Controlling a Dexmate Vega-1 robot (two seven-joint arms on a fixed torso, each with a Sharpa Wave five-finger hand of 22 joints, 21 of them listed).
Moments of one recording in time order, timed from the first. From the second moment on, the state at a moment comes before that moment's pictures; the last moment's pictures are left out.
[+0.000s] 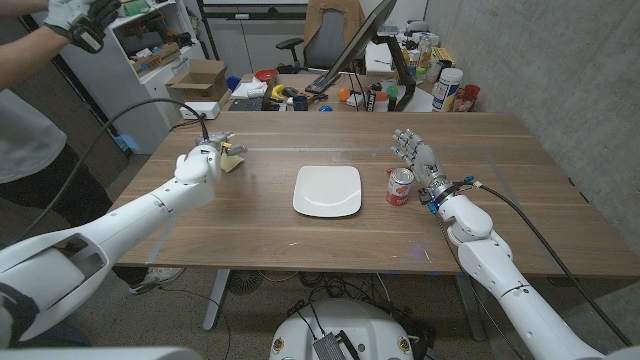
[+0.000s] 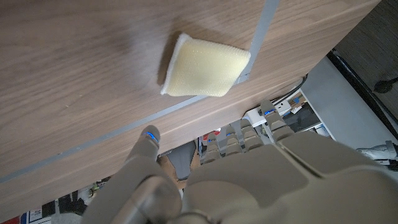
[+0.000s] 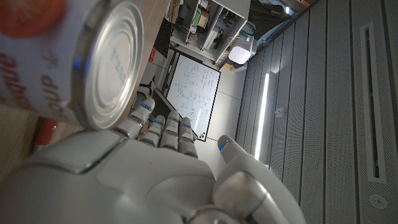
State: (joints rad) left arm 0.51 0.78 0.78 -1.45 0.64 0.67 -0.14; left_hand 0.17 -0.06 0.60 -0.10 0.17 -0.02 -0.09 0.18 0.17 -0.04 -0.01 0.20 0.18 -0.03 0.04 0.18 0.17 -0.08 0.21 0.52 0.17; right arm -1.09 -0.35 -0.17 -1.57 0.38 0.26 0.16; right_hand 0.03 0.07 0.48 0.17 0.23 0.13 0.05 0.19 0.18 0.16 0.05 0.19 0.19 0.03 -0.03 0.19 0.19 0.17 -0.04 0.20 0.17
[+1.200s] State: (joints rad) left arm 0.45 0.72 0.82 -1.24 0.58 0.65 -0.11; left_hand 0.25 0.04 0.61 -0.13 0.18 0.08 -0.05 0.20 0.17 0.10 0.00 0.24 0.19 0.12 0.01 0.21 0.17 0.17 0.17 0.52 0.17; right arm -1.11 -0.37 -0.17 -1.60 0.37 0.24 0.12; right_hand 0.03 0.07 0.48 0.17 0.23 0.13 0.05 0.19 0.18 0.16 0.05 0.19 0.19 0.03 -0.03 0.19 0.19 0.17 -0.04 0.20 0.17
